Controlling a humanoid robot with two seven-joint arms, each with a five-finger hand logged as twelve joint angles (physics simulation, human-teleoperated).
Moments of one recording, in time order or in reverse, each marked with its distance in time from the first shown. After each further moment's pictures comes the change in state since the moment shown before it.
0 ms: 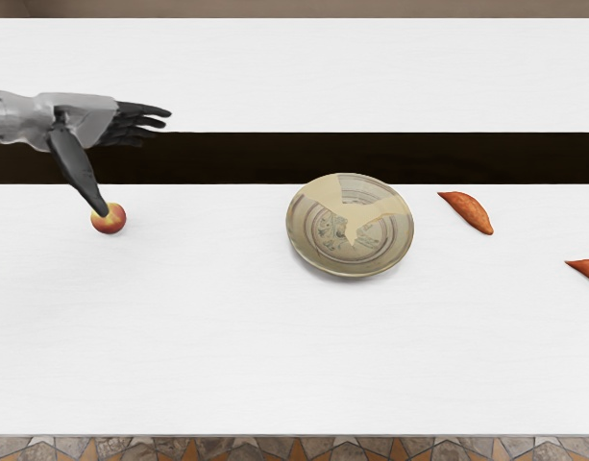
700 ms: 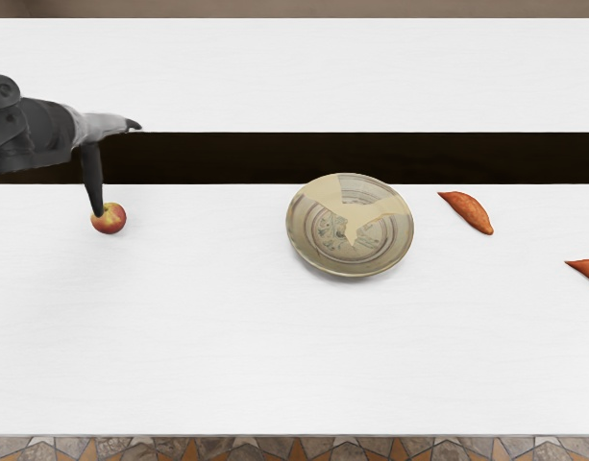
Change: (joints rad) left arm 0.012 -0.271 0.013 0.004 0.511 0.369 0.527; right arm 0.010 0.000 0.001 0.000 0.000 0.000 0.002
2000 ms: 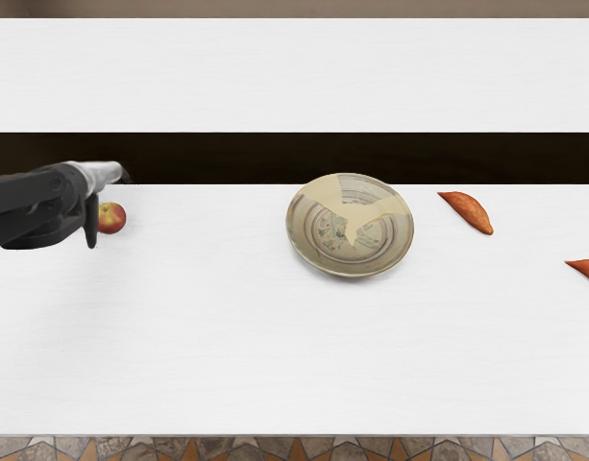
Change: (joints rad) left arm 0.134 -0.053 0.103 -0.017 0.183 0.169 0.046; right arm -0.001 0.000 0.000 -0.001 0.000 0.000 0.001
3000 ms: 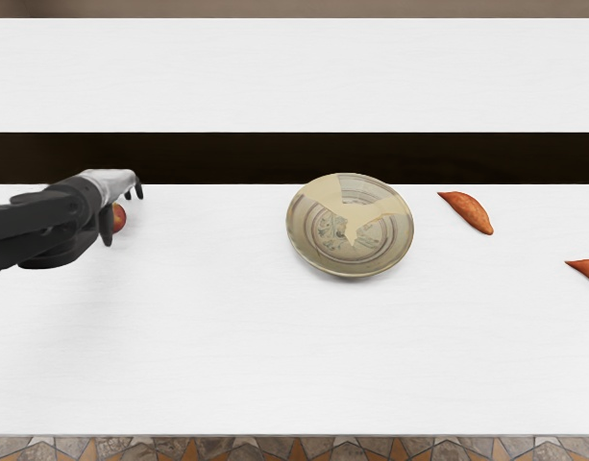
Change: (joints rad) left arm 0.040 -0.027 0.008 -0.021 0.061 0.074 0.000; right arm 0.000 0.000 -0.001 0.000 0.000 0.000 0.000
